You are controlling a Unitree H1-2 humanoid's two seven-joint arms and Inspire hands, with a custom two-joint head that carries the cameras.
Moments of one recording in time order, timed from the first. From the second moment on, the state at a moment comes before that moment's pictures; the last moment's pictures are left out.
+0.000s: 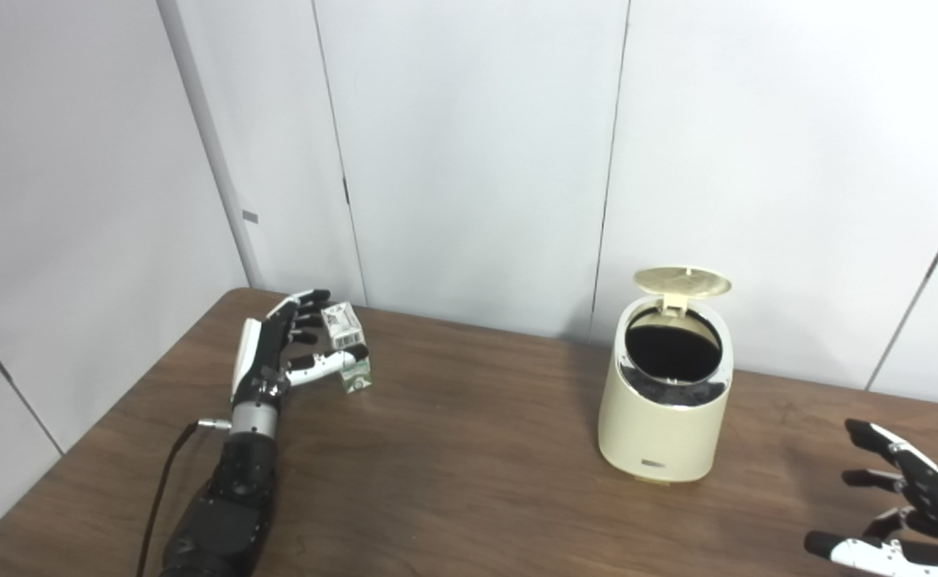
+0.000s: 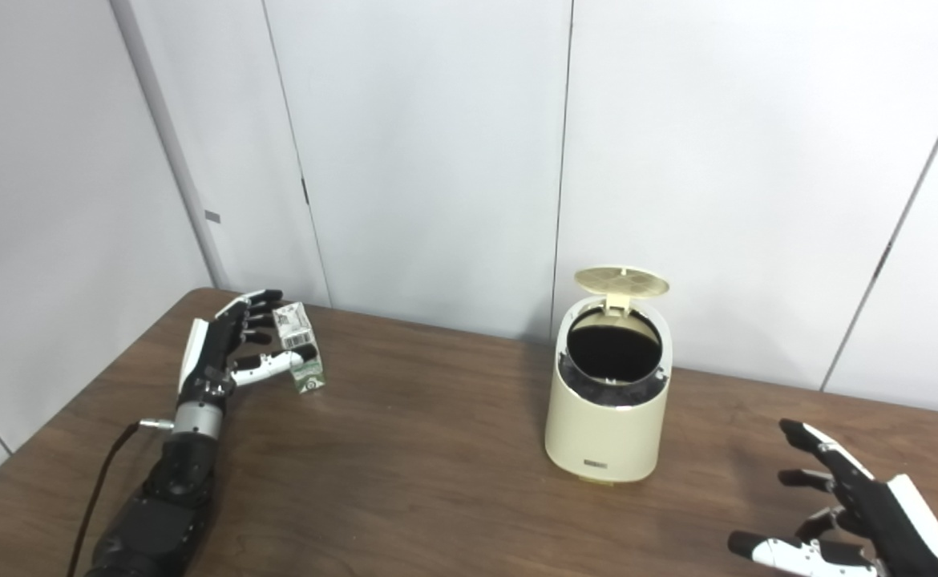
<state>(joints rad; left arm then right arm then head) -0.48 0.44 0.19 0.77 0.14 -0.44 0.27 -0.18 -0.35 0.03 -0.32 -0.26 0.36 0.22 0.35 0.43</state>
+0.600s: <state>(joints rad) -0.48 0.42 0.18 0.81 0.12 -0.44 0.28 -0.16 -0.36 0.03 -0.34 -0.25 0.38 0.23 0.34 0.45</state>
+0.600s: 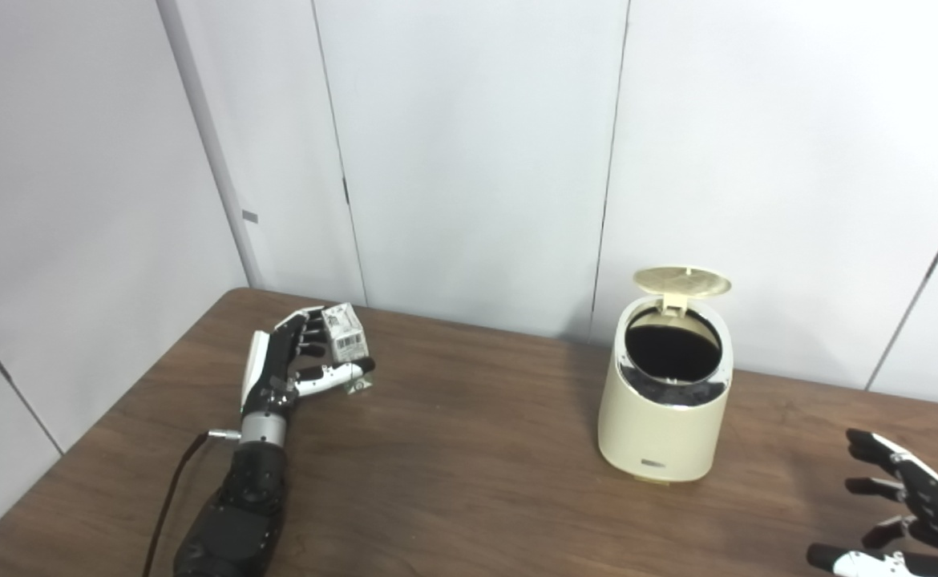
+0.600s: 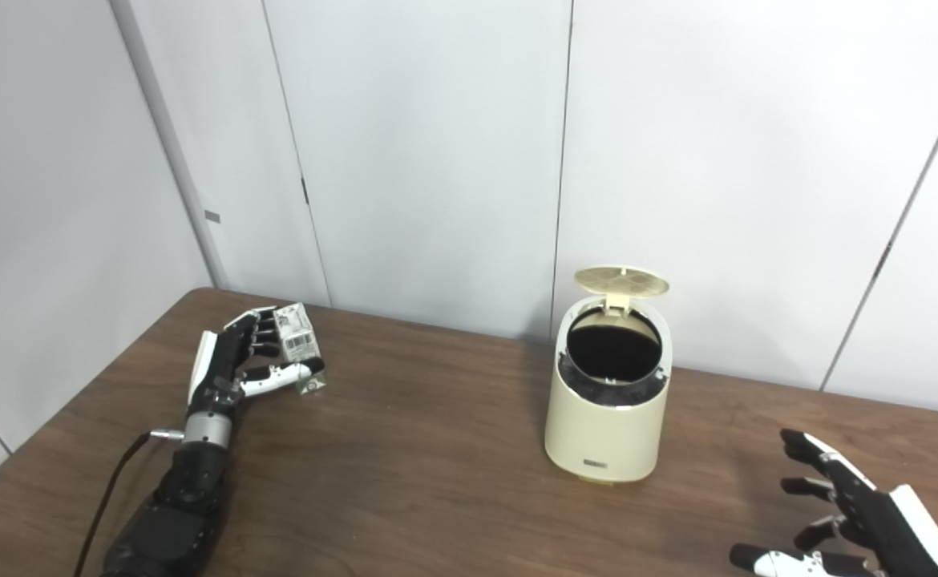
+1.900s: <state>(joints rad) -0.49 0.32 0.20 0.73 0.03 -0.44 0.25 -0.12 -0.38 0.02 -0.33 -0.25 0.33 0.23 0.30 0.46</state>
